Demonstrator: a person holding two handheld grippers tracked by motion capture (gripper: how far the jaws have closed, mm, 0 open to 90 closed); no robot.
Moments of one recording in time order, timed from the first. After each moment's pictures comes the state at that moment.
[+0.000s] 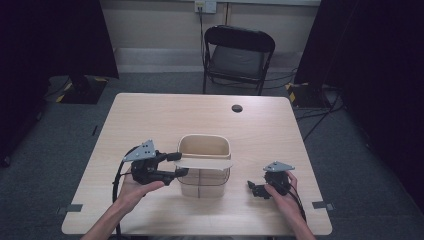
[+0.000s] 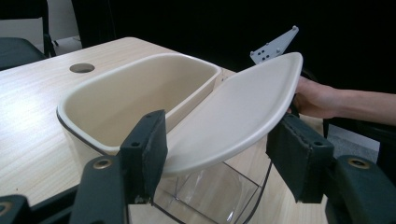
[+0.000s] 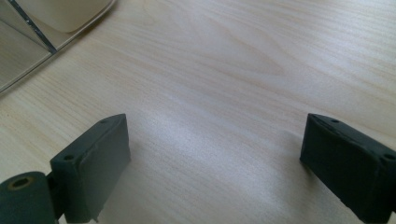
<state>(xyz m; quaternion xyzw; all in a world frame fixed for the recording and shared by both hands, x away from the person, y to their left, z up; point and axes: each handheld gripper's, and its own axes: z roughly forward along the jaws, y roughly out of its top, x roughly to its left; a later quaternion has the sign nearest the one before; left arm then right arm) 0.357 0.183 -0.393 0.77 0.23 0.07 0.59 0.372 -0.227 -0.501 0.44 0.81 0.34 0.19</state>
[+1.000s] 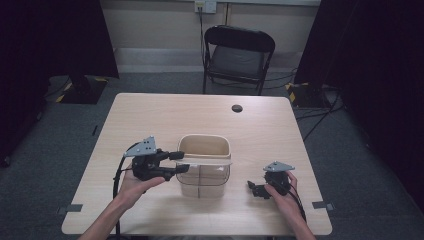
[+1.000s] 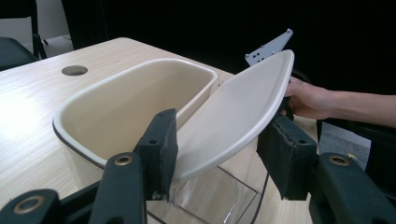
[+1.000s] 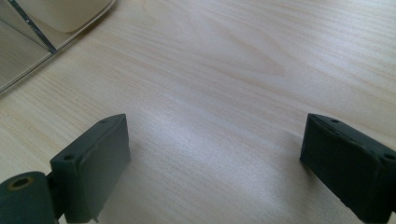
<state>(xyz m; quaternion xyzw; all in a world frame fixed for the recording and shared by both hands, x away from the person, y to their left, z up) 0.365 0.182 -0.388 0.78 0.22 0.06 0.59 0.372 -0.227 -0.501 0.44 0.81 0.34 0.19</state>
